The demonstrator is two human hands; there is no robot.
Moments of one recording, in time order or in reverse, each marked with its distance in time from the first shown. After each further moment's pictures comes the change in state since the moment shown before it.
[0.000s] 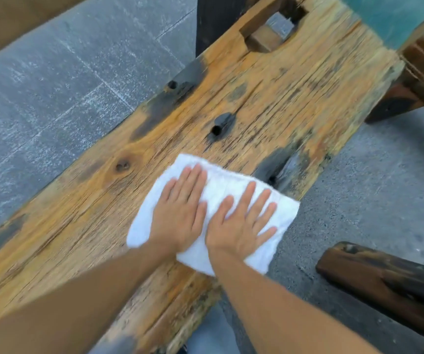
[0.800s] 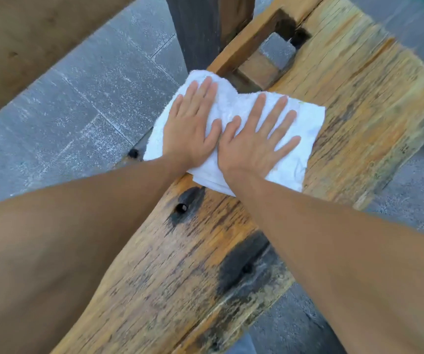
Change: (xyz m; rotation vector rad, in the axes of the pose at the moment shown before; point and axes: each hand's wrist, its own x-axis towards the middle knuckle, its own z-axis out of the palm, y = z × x) left_hand 0.333 0.002 -0.056 0.009 0.126 -0.081; right_hand 0.290 -0.172 -0.035 -0.054 0.173 -0.272
